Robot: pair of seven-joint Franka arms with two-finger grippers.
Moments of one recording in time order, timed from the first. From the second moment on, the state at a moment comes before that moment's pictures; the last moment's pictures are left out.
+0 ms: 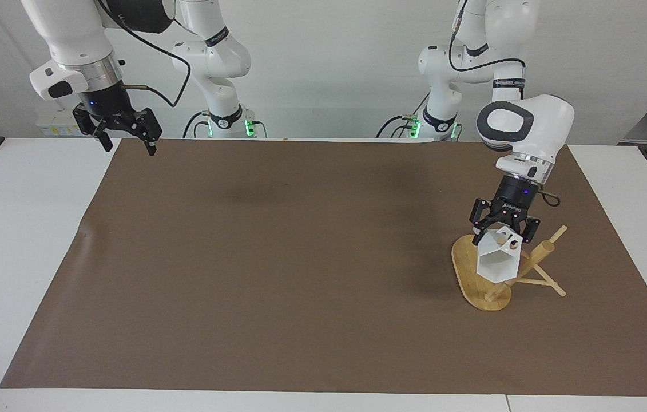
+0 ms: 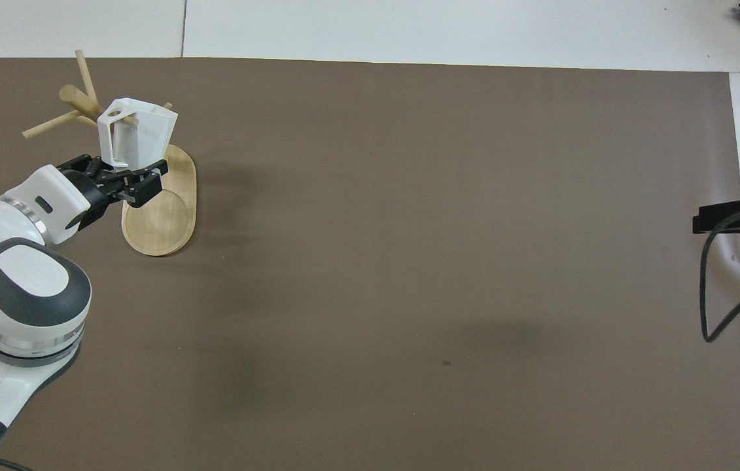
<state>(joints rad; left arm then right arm) -0.23 0.03 0.05 -2.20 -1.11 2.85 1.08 -0.06 -0.12 0.00 -1.72 -0.04 1.68 0.03</state>
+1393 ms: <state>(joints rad) -0.19 0.04 0.05 -2.20 -1.11 2.85 0.96 -0.07 -0.09 0.00 -1.70 -0.04 1.64 0.03</state>
